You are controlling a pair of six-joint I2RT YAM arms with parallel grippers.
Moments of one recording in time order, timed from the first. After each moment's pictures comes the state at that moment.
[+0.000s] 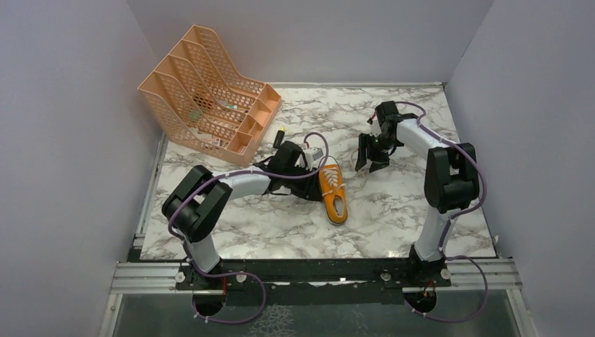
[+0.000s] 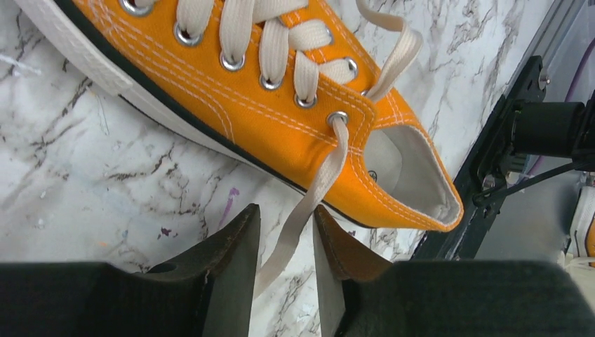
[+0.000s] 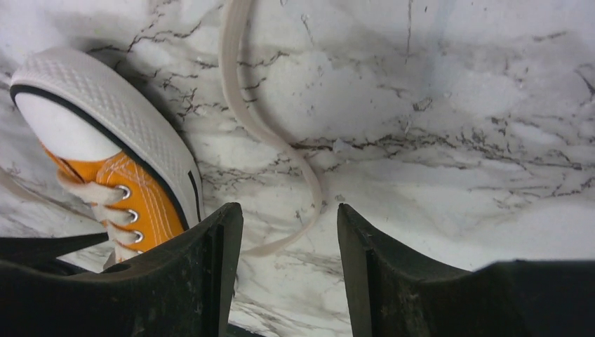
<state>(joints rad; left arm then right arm) -0.68 1.72 0.90 0.02 0.57 -0.36 0.18 1.89 1.37 -0.81 -0.29 0.22</state>
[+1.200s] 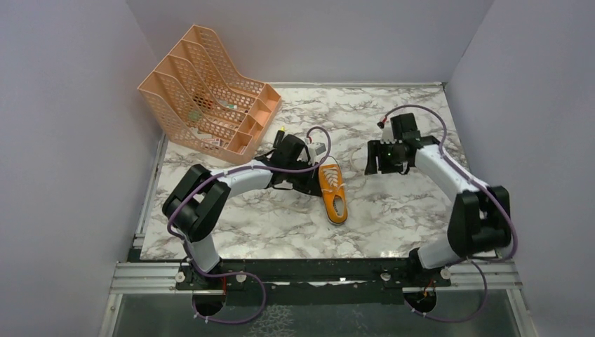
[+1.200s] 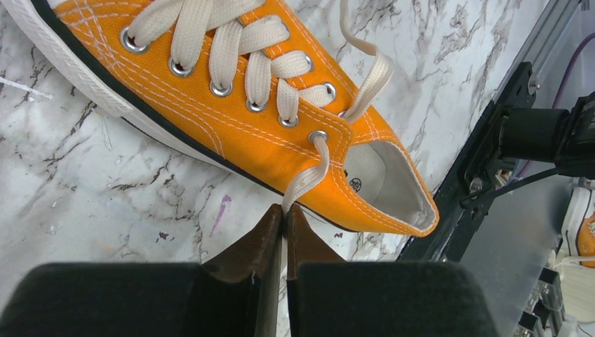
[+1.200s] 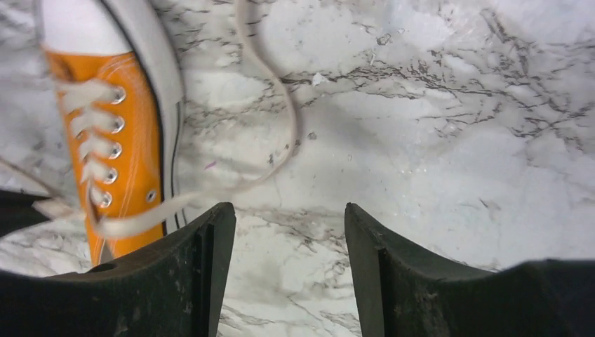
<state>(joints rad) -0.68 1.74 1.01 -0.08 0.57 -0.35 0.18 1.61 1.12 -0.67 -0.20 0.12</state>
